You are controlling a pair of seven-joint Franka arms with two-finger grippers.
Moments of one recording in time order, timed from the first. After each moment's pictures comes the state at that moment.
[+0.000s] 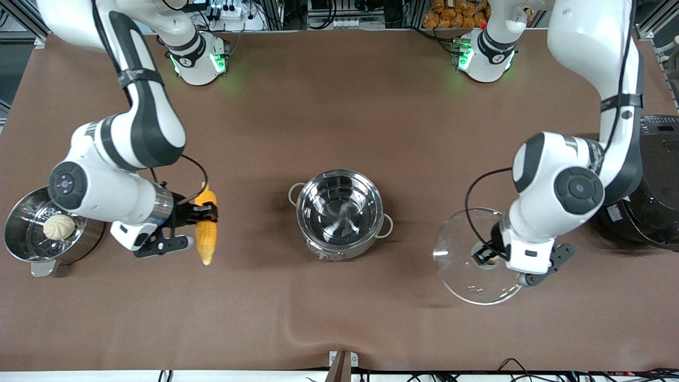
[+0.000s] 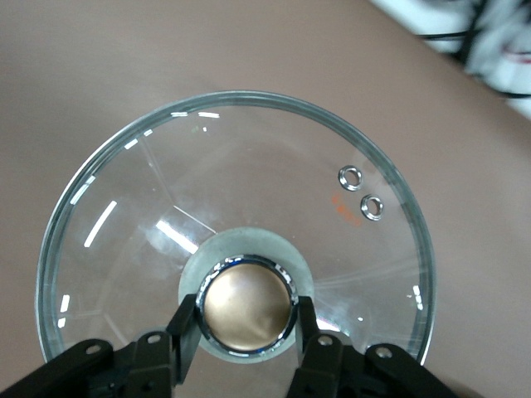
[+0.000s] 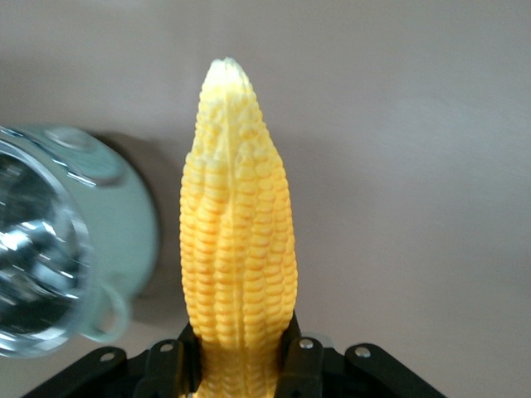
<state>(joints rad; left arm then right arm) -0.21 0.59 -0.02 -1.40 0.06 2.05 -0.86 0.34 0.47 -0.09 -1.45 0.28 1.89 0.04</state>
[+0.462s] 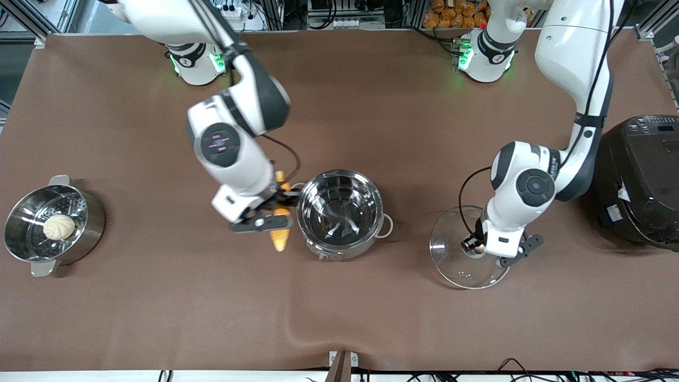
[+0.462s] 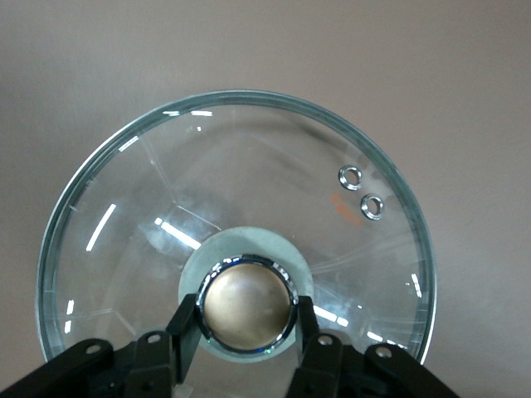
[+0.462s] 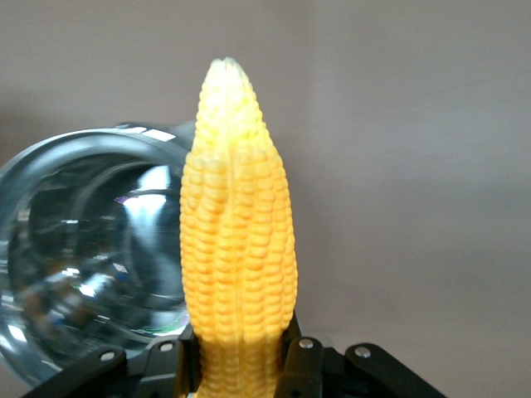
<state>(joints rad) -0.23 0.53 -0.04 -1.79 0.09 2.41 -0.86 0.66 0.59 -0.09 -1.35 0.12 2.01 0.50</state>
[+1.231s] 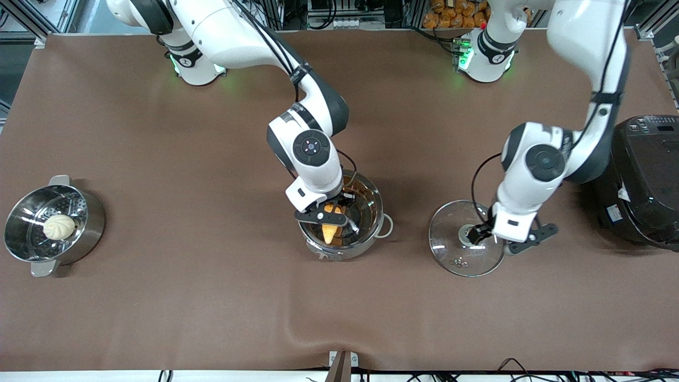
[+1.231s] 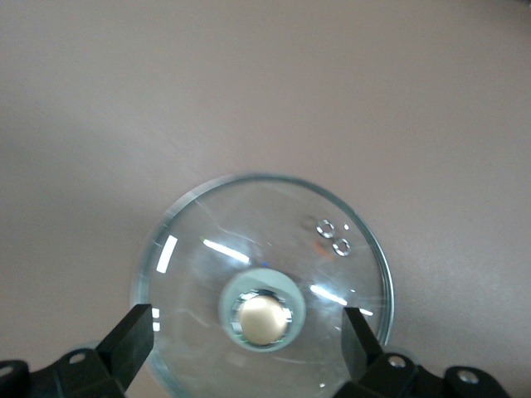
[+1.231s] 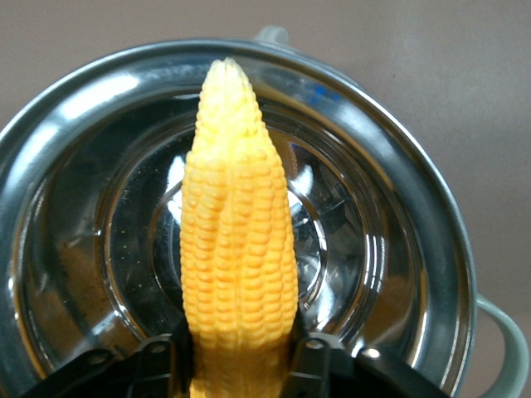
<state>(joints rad) -0.19 0.35 -0.04 -1.84 0.18 2.36 -0.74 0.76 0.80 -0.10 -1.21 0.16 2.05 0.78</state>
